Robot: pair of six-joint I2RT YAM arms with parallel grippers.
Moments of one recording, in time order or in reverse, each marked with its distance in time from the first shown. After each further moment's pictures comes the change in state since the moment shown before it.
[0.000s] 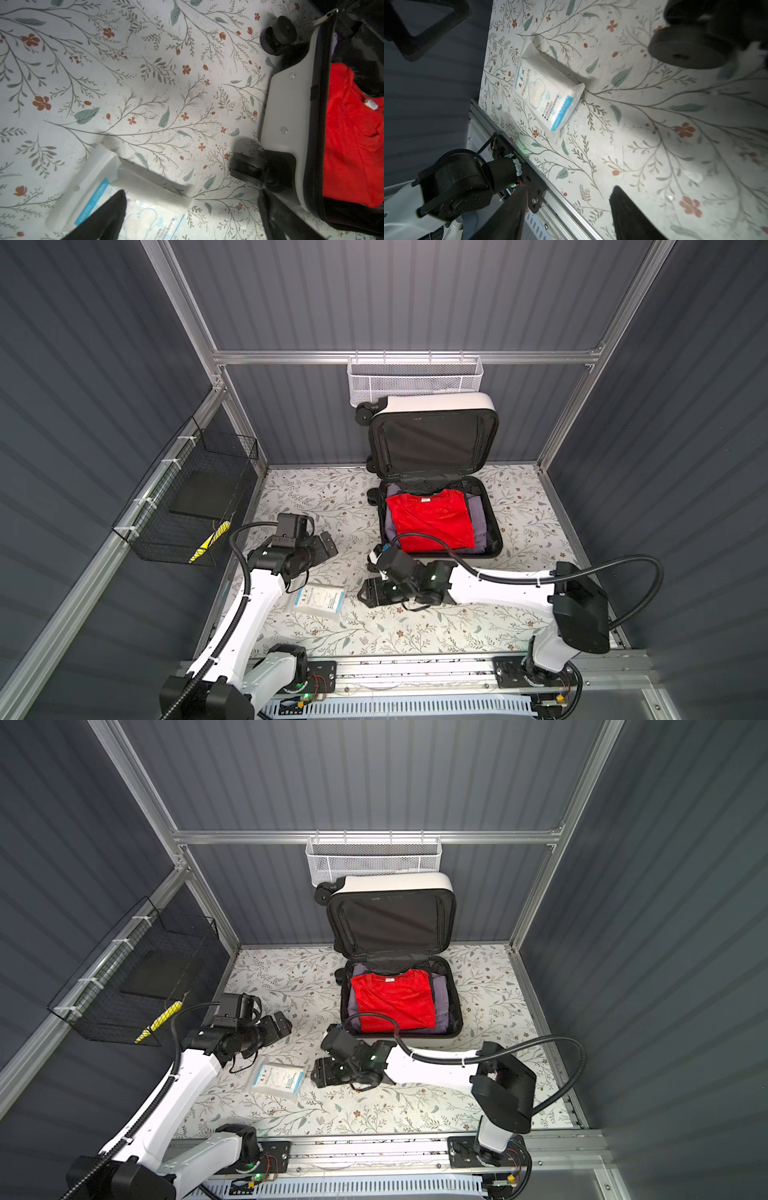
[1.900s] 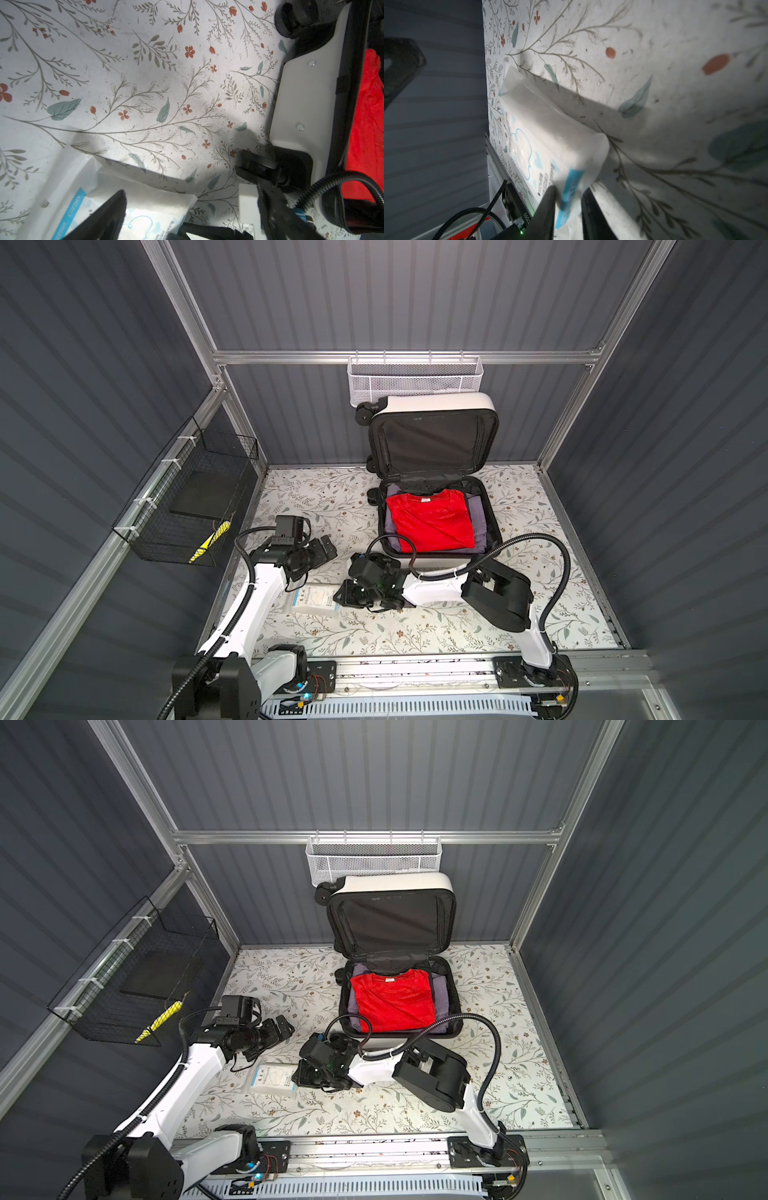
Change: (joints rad) left arm 0.078 0.075 -0.055 0.071 0.127 0.047; right arm -0.011 0.407 0.136 0.387 -0.069 0.230
